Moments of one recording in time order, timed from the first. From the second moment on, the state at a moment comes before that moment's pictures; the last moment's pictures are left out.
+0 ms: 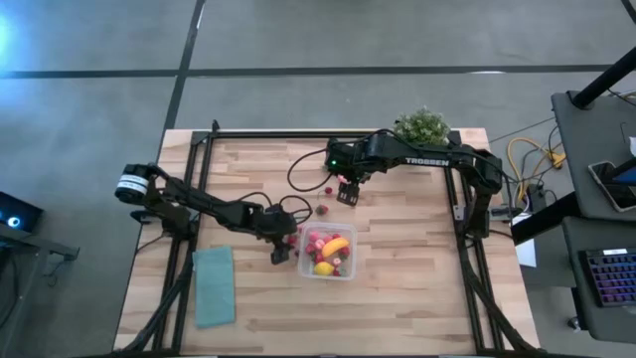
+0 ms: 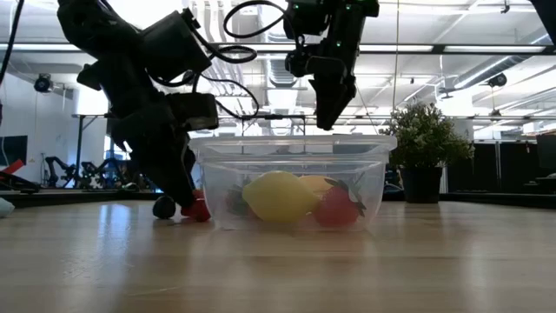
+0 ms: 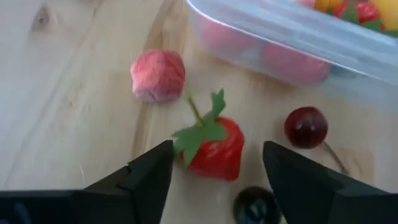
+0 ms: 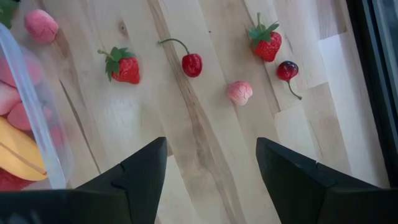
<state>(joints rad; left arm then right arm) -0.09 1.56 0.68 -0.06 -0.04 -0.31 -0.22 1.85 1.65 -1.08 0.13 0.07</state>
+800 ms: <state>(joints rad) -0.09 1.54 0.68 -0.06 -0.06 -0.31 -0.22 1.85 1.65 -1.07 0.13 0.04</state>
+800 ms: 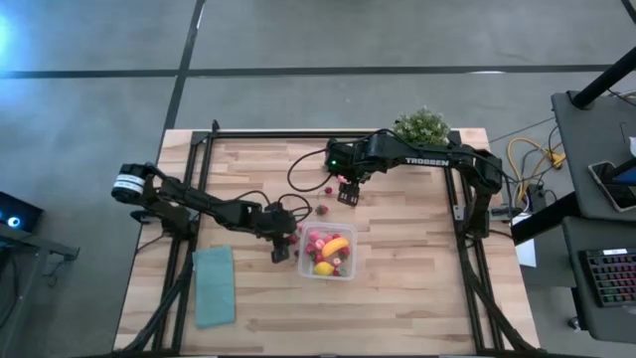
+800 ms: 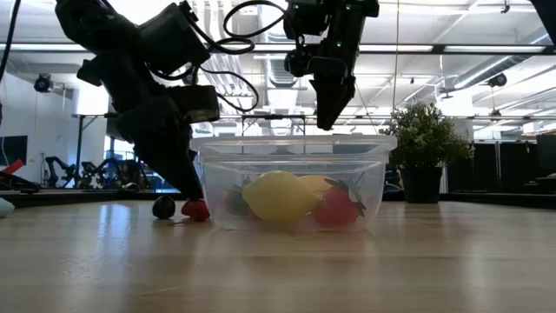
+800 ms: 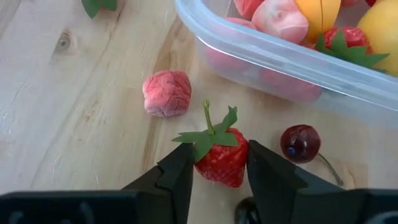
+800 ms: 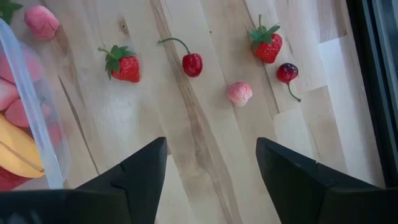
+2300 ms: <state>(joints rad) -0.05 1.32 0.82 -0.11 0.17 -0.10 -0.22 1.73 1.61 -1.17 0.17 0.15</state>
